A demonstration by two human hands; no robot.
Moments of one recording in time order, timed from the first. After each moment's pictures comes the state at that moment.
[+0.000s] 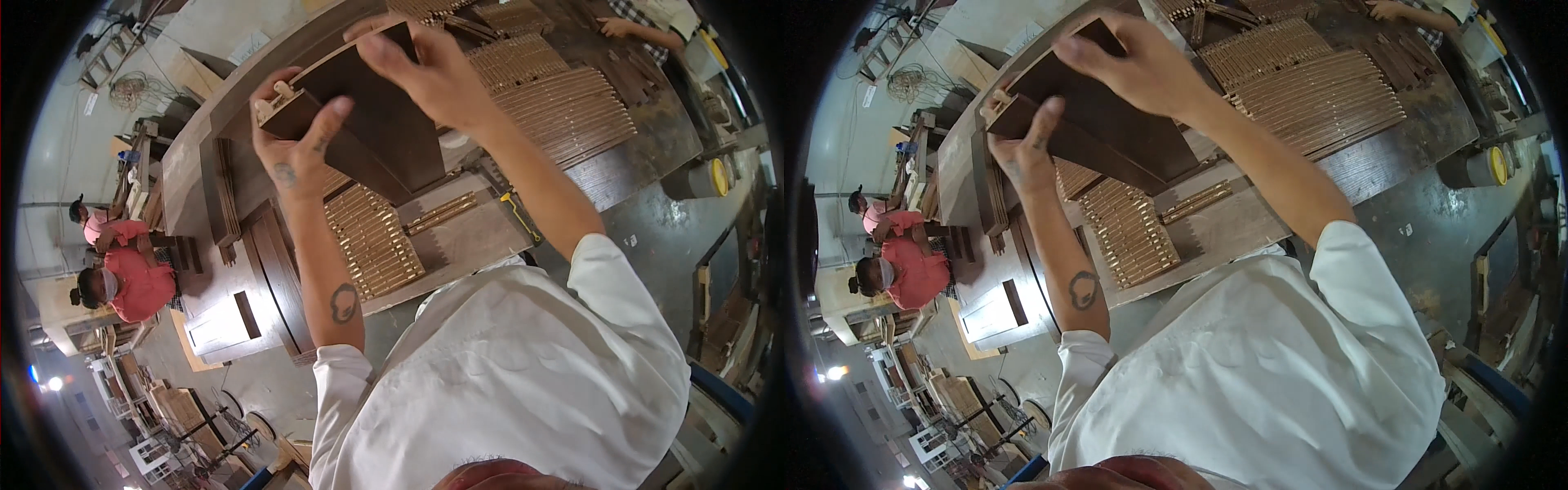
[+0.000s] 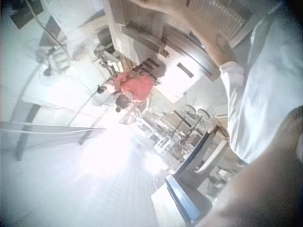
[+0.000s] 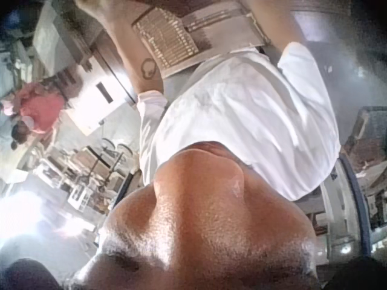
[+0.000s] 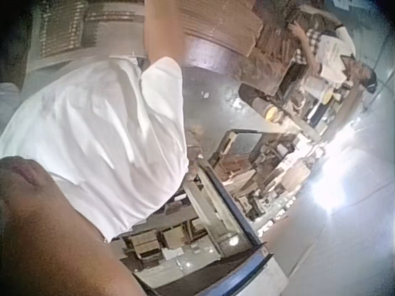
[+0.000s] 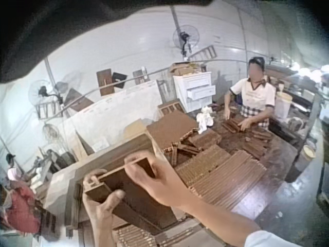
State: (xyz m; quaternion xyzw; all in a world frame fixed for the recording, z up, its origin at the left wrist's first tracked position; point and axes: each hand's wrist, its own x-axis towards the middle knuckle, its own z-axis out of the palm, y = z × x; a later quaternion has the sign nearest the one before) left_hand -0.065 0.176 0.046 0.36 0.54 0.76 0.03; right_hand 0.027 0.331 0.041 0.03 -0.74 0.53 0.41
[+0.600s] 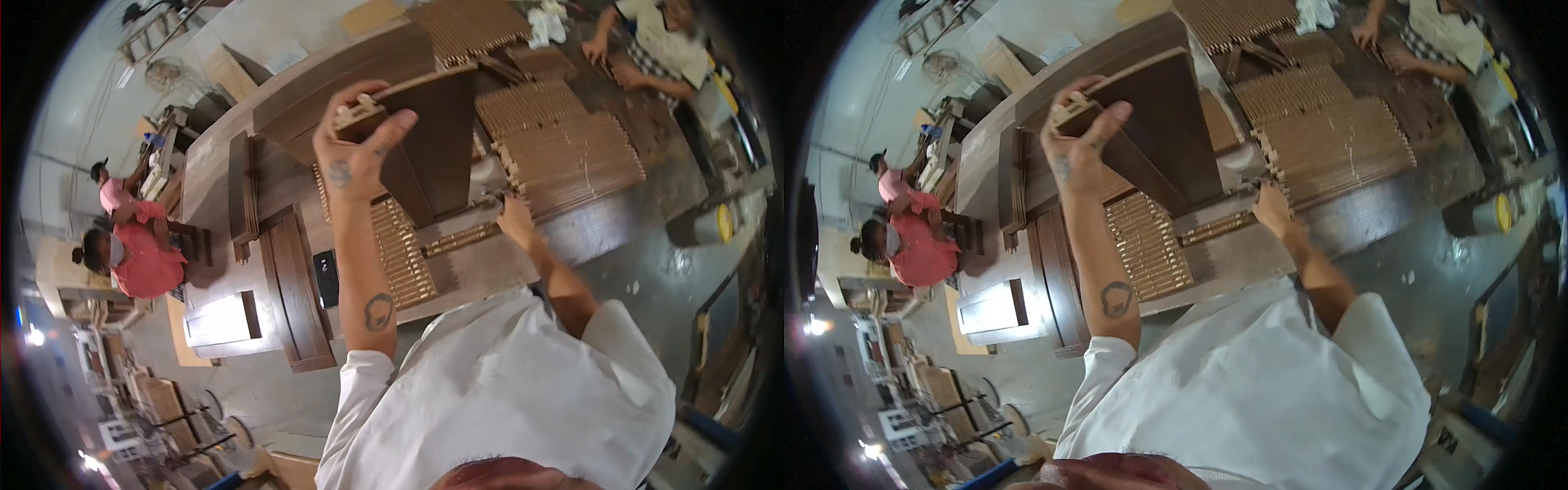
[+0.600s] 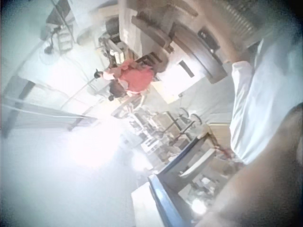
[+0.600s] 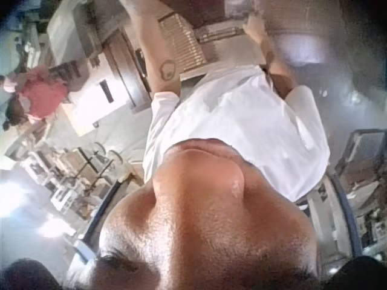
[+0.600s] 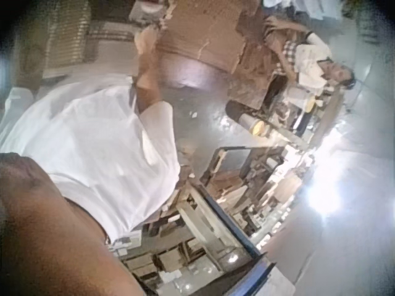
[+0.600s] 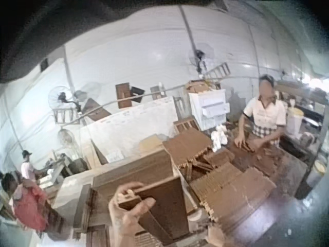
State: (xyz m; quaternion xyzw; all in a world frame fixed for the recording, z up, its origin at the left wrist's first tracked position) left_hand -0.042 0.163 0.069 0.36 0.55 0.75 0.04; right_hand 0.128 0.356 -0.255 -0.35 -0.90 0.26 0.01
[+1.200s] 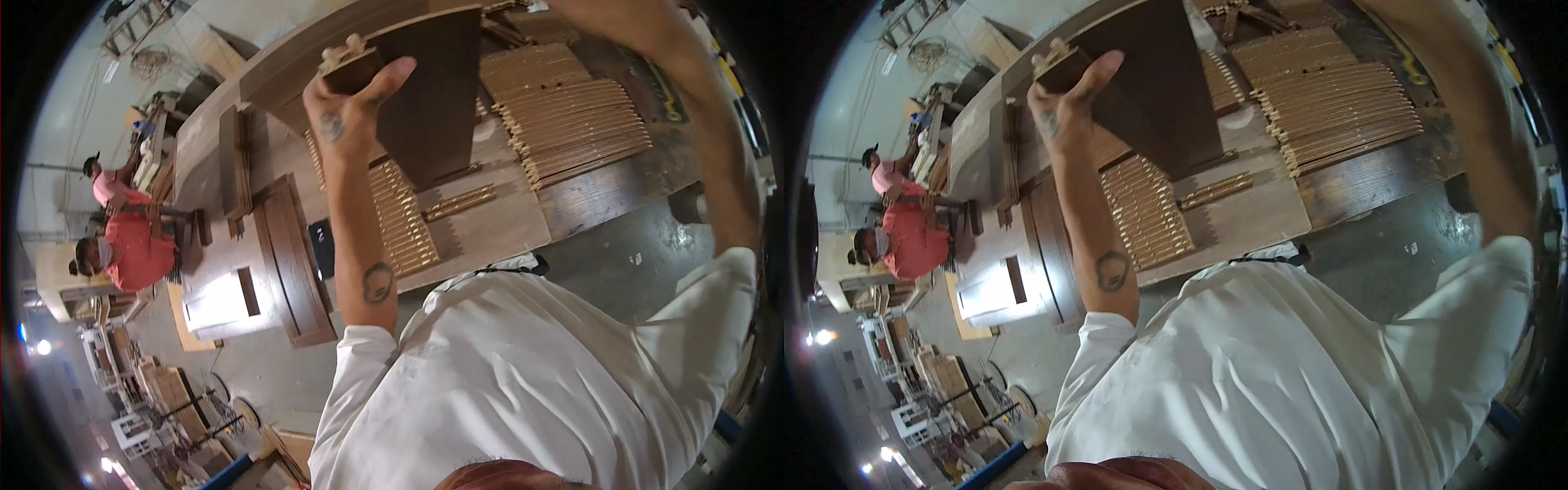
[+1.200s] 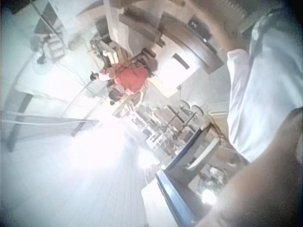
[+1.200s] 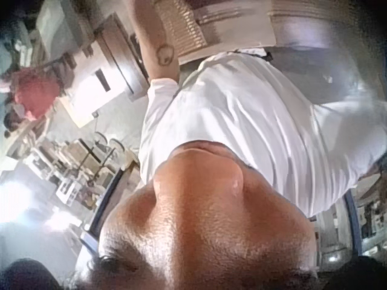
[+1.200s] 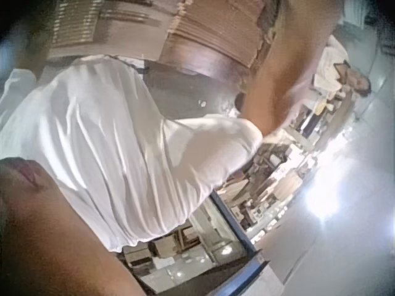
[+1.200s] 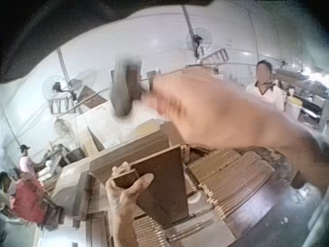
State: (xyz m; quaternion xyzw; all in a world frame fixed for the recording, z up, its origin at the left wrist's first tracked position) left_hand -0.043 0.168 0.050 0.34 0.51 0.78 0.07; right_hand 0.103 0.327 0.202 0.10 -0.95 0.08 0.30
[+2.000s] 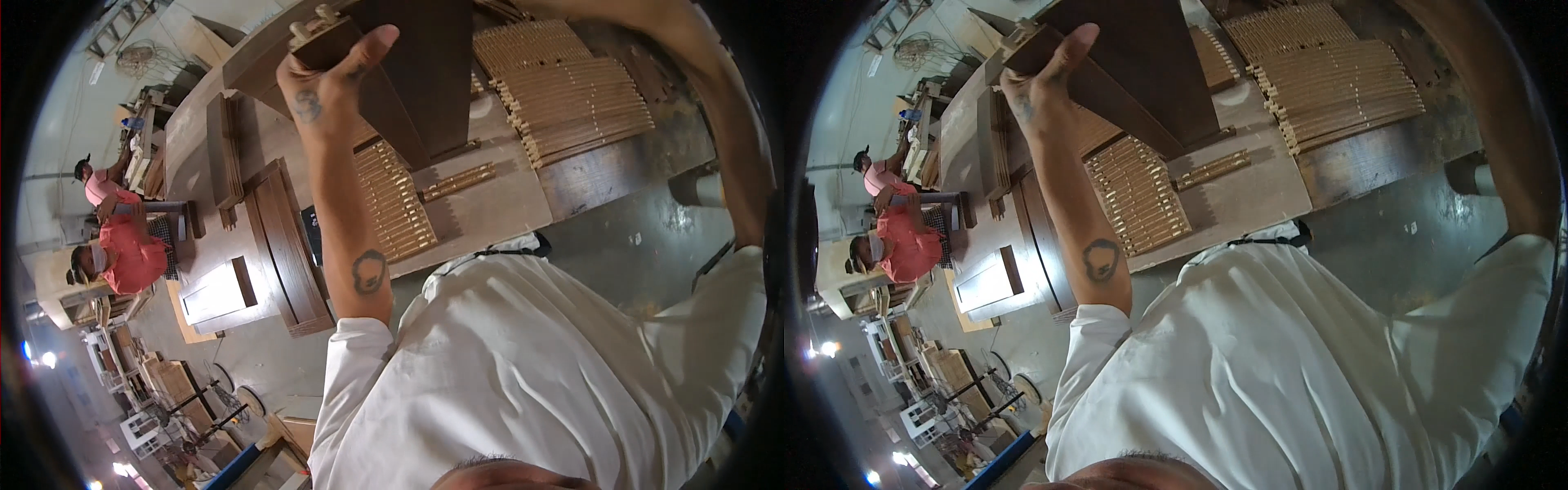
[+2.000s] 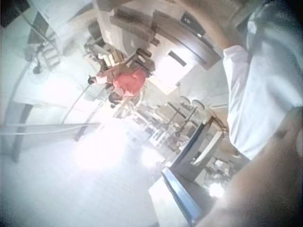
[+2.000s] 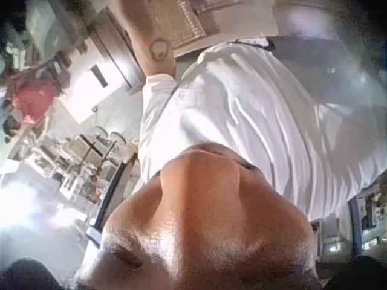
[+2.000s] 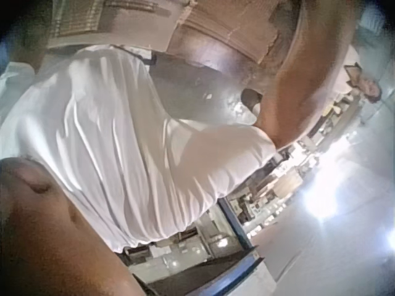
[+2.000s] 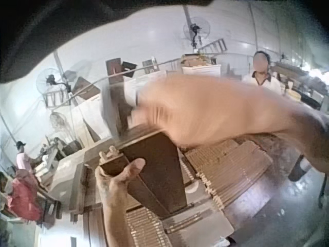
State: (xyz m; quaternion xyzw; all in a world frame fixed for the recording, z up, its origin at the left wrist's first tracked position) left_hand -0.048 0.178 0.047 0.38 0.51 0.77 0.07; right_hand 0.108 0.308 0.201 0.03 -0.98 0.09 0.16
